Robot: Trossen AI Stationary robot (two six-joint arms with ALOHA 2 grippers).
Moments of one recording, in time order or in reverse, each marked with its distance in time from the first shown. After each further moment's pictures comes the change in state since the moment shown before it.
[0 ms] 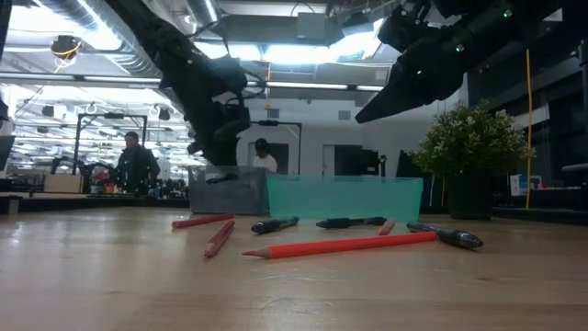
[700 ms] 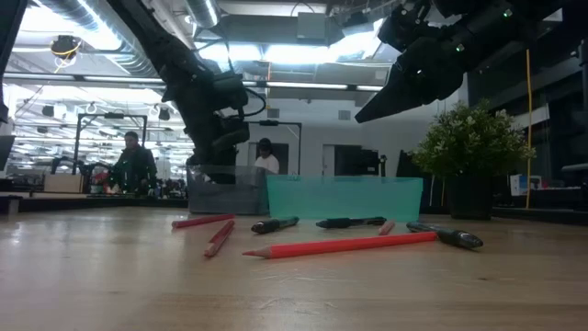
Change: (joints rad) left arm 0.040 0.075 0.011 0.010 0.085 0.007; right arm 0.000 0.000 0.000 0.003 0.001 0.001
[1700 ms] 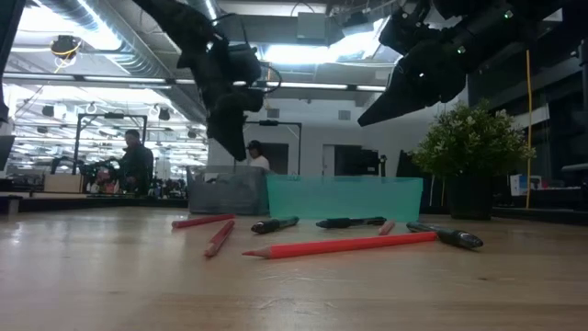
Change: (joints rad) left arm -0.036 -0.020 0.272 -0.379 0.095 0.234; right arm 0.000 0.000 0.000 -0.031 0.001 0.004
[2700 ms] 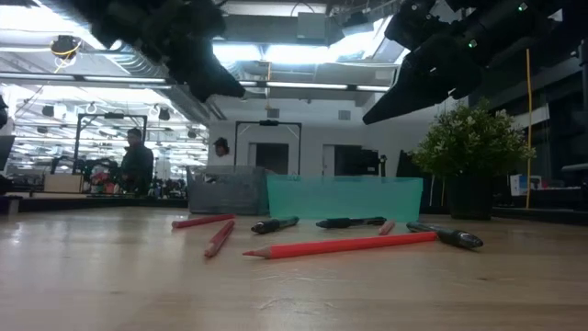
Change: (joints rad) left arm -0.491 -0.522 -0.604 0.746 -0.098 -0.167; right arm 0.067 0.000 -0.001 -0.009 0.034 0.023
